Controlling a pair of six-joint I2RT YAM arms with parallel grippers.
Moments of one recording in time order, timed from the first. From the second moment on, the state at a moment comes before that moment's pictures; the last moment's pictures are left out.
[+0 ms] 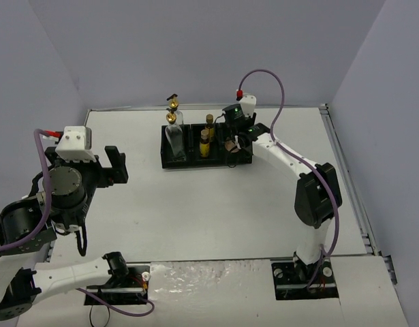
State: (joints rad) left arm -1.02 0.82 1.53 -0.99 -0.95 -0.26; right arm 0.54 1.86 1.55 -0.36 0.53 0.51
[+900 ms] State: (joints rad) left arm -1.02 0.83 1.59 -1.05 -0.98 -0.26; right arm 0.49 2.01 1.50 -0.22 0.51 0.47
